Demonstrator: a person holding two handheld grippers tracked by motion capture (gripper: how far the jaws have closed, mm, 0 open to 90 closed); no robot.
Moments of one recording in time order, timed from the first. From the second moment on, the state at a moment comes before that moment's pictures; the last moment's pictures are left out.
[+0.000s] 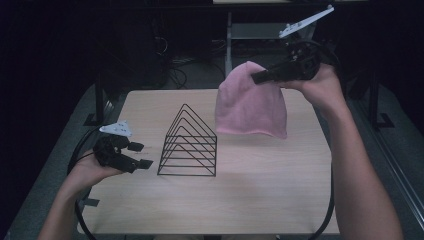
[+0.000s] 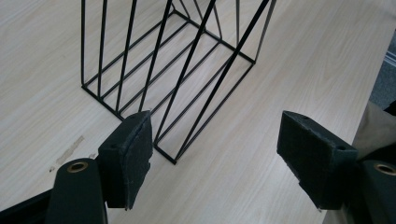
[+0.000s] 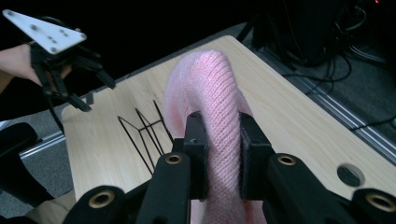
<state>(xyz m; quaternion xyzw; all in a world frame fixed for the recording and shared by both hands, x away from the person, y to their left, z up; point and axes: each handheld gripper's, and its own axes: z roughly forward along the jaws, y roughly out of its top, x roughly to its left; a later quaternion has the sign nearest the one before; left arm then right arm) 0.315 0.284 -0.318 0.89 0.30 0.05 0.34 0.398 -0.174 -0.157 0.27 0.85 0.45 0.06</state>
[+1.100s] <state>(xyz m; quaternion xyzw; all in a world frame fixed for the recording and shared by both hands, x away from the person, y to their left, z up) 0.326 0.277 -0.294 0.89 0.28 0.04 0.35 0.395 -0.085 -0.124 0.18 0.87 0.45 0.04</state>
